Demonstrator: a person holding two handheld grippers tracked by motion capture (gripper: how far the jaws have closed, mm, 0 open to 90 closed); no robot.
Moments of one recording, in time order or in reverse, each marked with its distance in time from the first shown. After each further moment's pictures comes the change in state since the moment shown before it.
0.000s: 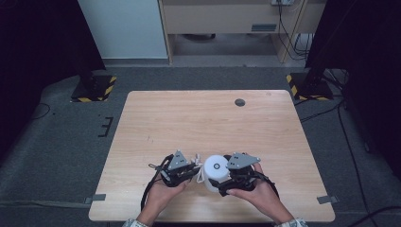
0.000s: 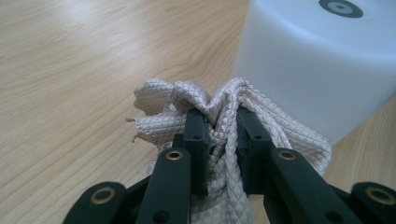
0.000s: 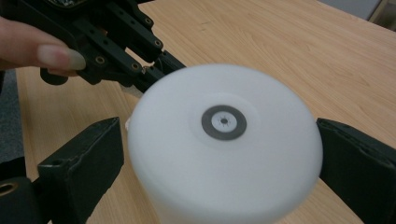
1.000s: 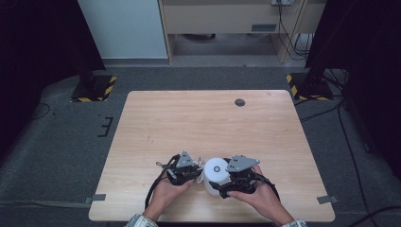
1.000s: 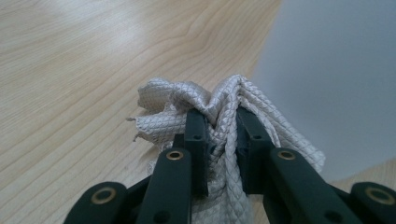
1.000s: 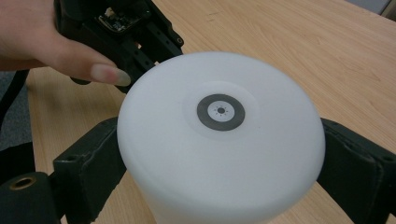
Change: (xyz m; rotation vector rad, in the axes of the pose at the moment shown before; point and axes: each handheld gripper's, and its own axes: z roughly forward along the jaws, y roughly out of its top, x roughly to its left) left arm 0.005 -0.007 0.027 0.089 -0.020 0.002; right arm 0.003 -0.004 -0.001 0.022 0.024 -0.025
